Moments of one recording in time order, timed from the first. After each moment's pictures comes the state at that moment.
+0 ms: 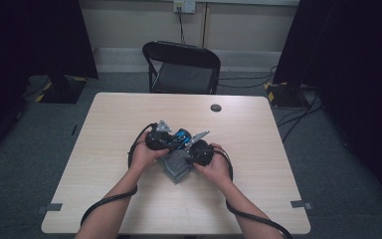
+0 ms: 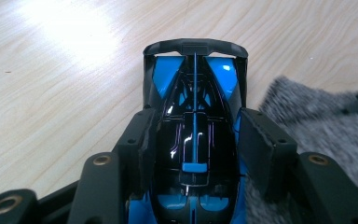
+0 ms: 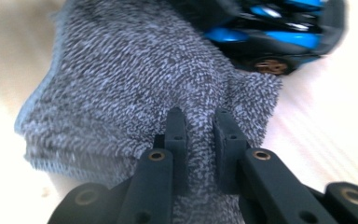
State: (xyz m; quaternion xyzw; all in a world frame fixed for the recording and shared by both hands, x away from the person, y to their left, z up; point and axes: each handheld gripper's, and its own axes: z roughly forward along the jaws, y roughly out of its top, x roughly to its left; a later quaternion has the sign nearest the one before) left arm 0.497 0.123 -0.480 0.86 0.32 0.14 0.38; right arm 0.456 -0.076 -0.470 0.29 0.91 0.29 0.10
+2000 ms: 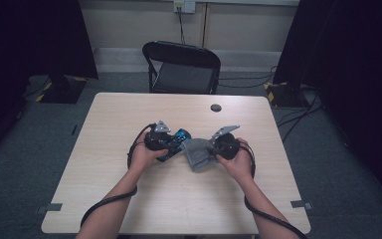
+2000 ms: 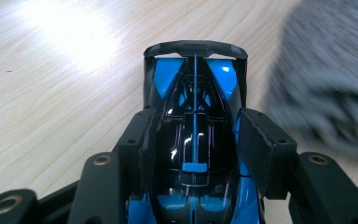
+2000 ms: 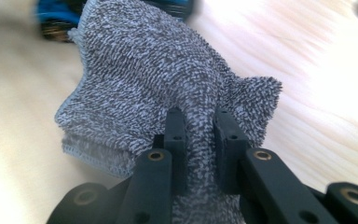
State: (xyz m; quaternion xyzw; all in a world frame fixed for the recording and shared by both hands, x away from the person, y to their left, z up) left arm 0.496 0.125 -0.482 0.85 0.32 0.14 0.39; right arm 0.455 -0.143 -0.447 0.34 0.87 0.32 0.15
